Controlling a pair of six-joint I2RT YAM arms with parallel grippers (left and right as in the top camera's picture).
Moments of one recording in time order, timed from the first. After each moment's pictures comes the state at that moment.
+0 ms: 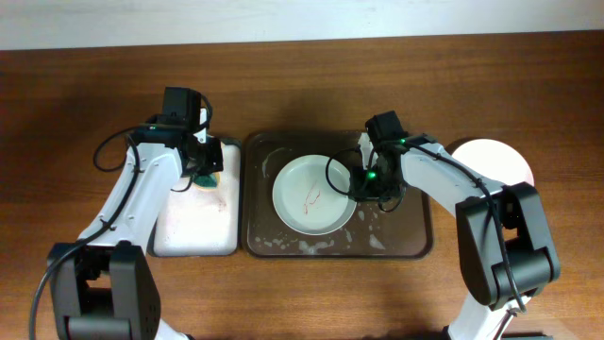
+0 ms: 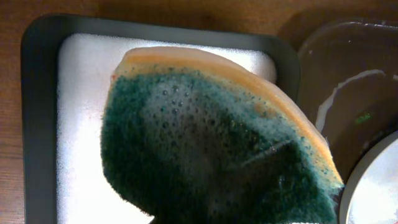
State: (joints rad) left arm -0.09 1.74 1.29 -0.79 -0.03 -0.17; right arm 0.28 1.91 1.17 -0.68 -0.31 0.23
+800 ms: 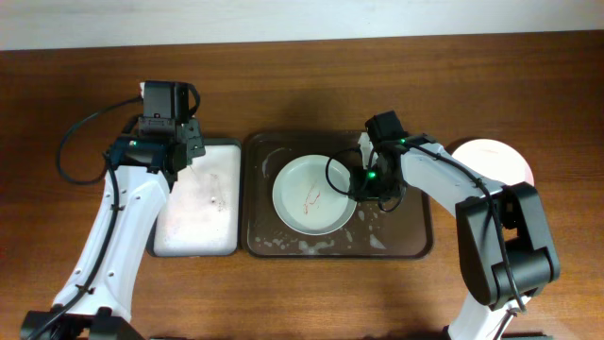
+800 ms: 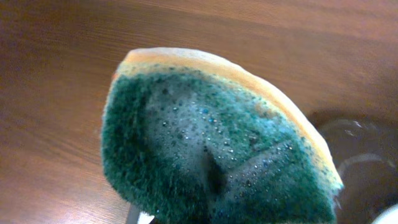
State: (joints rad) left arm -0.11 1.53 1.30 -0.74 -0.32 -0.24; right arm 0.28 1.91 1.17 -0.67 -0.31 0.23
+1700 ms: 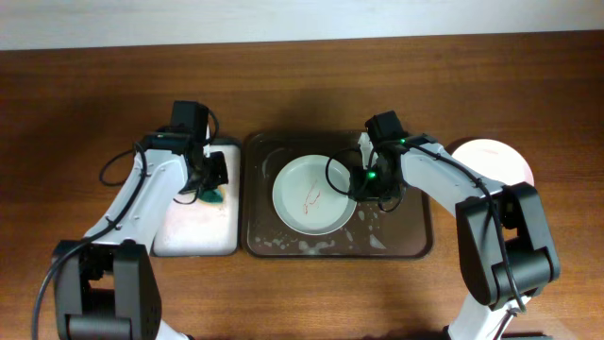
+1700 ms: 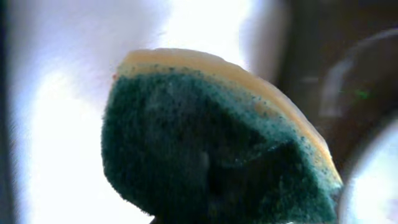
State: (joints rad) left arm -0.11 1.74 1.23 -0.83 0.01 -0.25; right arm 0.28 1.91 1.17 -0.67 -0.31 0.23
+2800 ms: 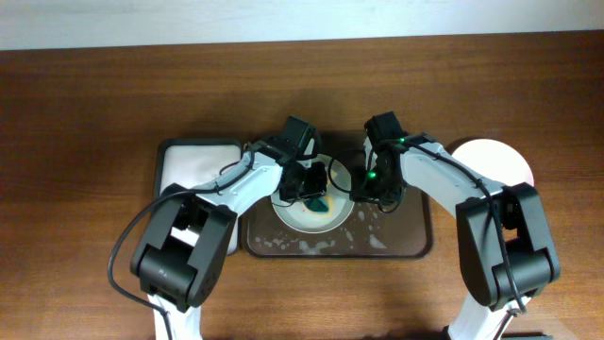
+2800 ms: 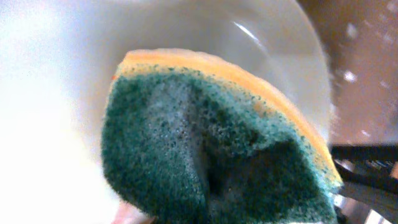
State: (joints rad) left arm -0.52 2.04 1.30 -0.51 0.39 -0.58; right arm 0.28 1.91 1.18 -0.73 -0.26 0.35
